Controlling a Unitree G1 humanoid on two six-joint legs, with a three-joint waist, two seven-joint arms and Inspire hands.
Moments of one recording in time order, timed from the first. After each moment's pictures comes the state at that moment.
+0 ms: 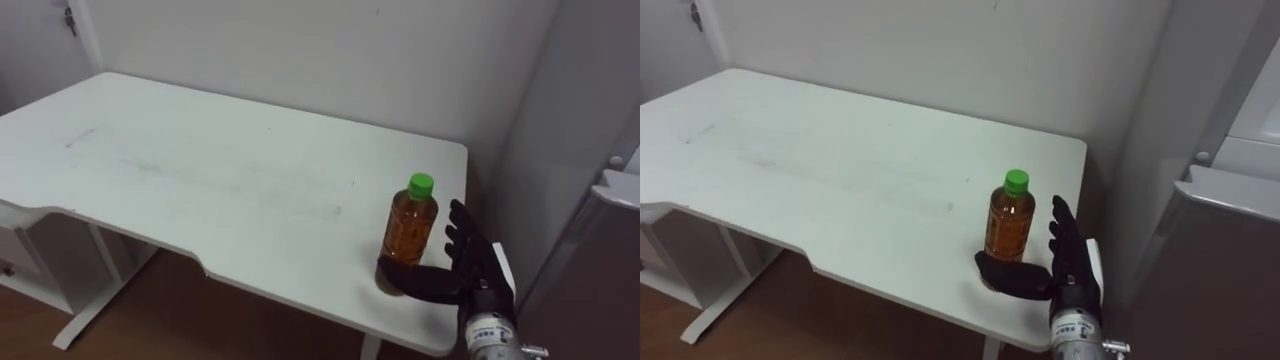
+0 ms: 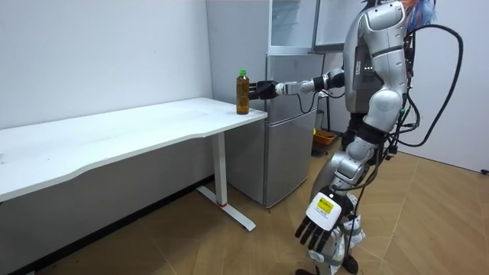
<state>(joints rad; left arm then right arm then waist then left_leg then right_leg) 0.19 0.22 -0.14 0.95 0.27 0.07 0.19 -0.42 -0.27 0.27 0.48 0.40 -0.13 -0.43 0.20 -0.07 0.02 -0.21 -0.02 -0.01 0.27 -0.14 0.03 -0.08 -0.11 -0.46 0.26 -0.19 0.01</state>
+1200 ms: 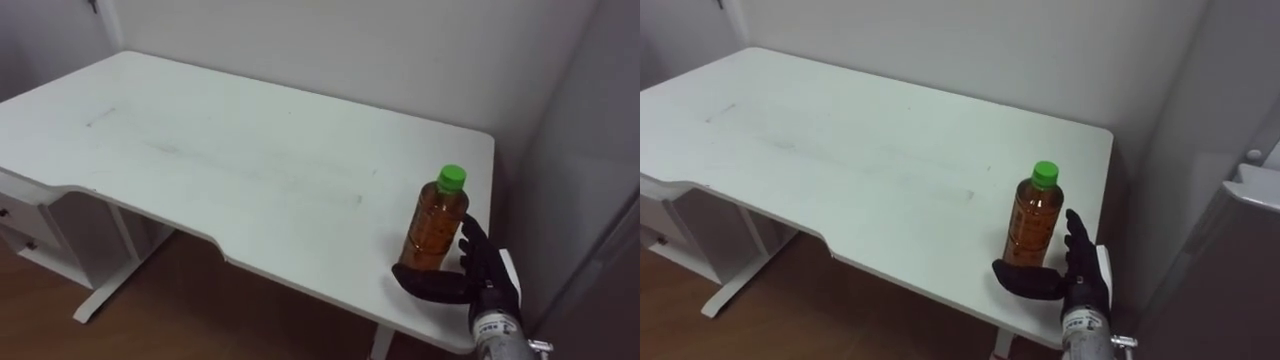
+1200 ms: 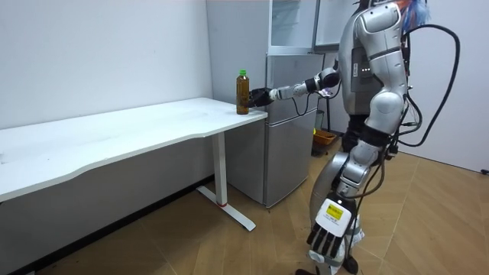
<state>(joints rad) 0.19 0.22 -0.16 0.97 0.23 0.06 0.13 -0.50 -0.28 0.25 0.63 0.40 -0.11 -0.41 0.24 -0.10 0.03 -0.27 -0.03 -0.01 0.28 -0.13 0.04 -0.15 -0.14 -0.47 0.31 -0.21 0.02</state>
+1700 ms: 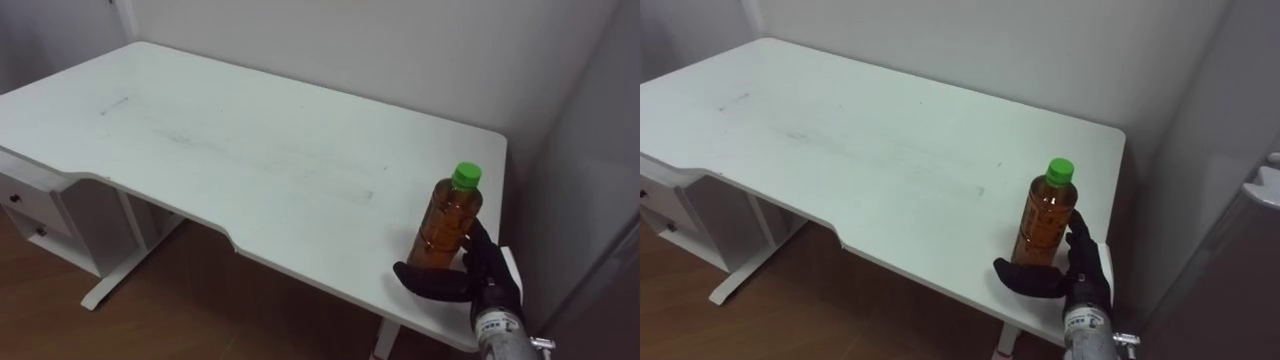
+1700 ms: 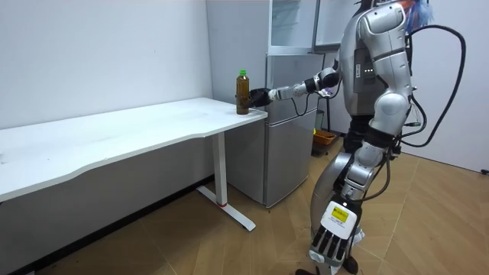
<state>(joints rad) 0.19 0.23 -0.16 0.97 0.23 0.06 0.12 -0.52 -0.29 0.25 0.63 0.39 -0.11 -0.40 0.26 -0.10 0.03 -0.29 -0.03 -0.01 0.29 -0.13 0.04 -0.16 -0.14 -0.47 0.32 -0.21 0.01</state>
